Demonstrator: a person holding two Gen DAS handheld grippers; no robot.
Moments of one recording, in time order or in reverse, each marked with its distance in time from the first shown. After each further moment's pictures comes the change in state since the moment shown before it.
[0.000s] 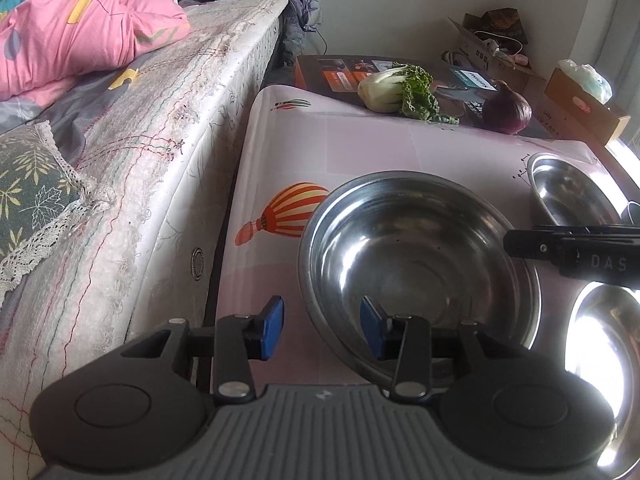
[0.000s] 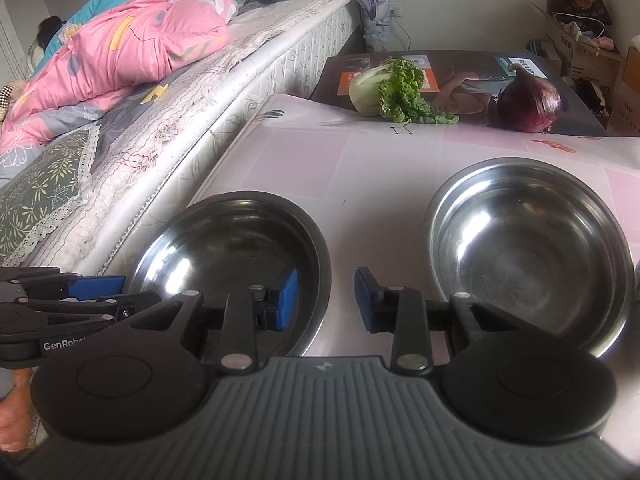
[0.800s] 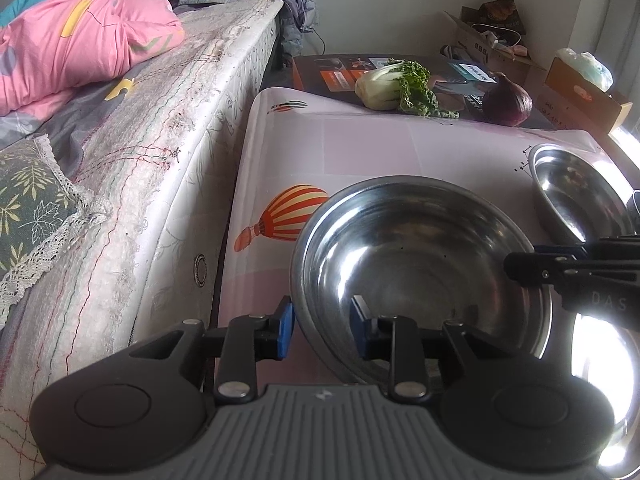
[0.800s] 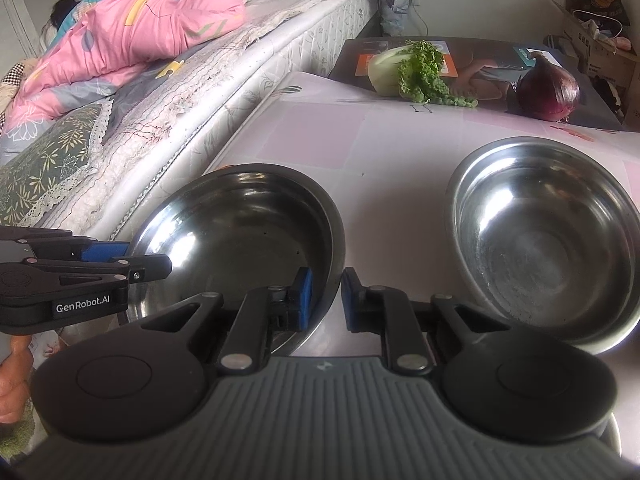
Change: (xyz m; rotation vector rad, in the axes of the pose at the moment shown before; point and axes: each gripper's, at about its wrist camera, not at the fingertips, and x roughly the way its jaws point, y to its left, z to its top) left arm 0.001 -0.008 0.002 0.039 -0.005 0.025; right arm 0.003 0.009 -0.015 -0.049 0.025 0.032
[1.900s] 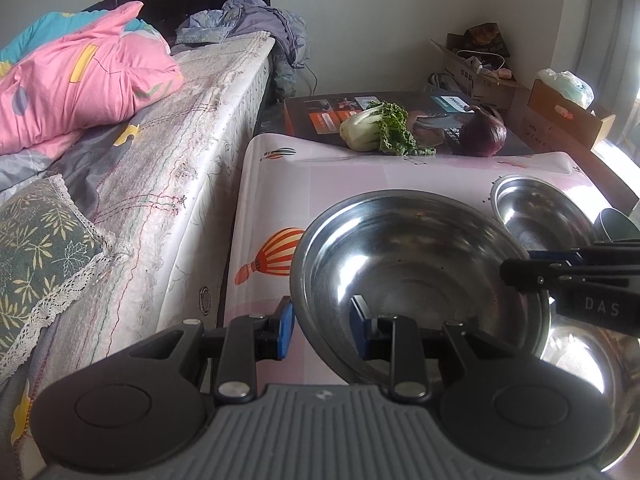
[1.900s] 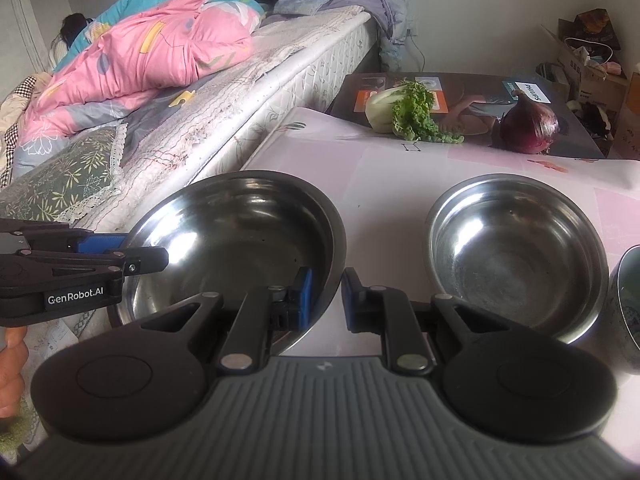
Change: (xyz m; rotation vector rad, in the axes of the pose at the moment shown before) left arm -0.049 -0.014 0.005 0.032 -0.094 -0.004; right arm -0.052 0.003 -0.001 -0.013 -0.085 -0.010
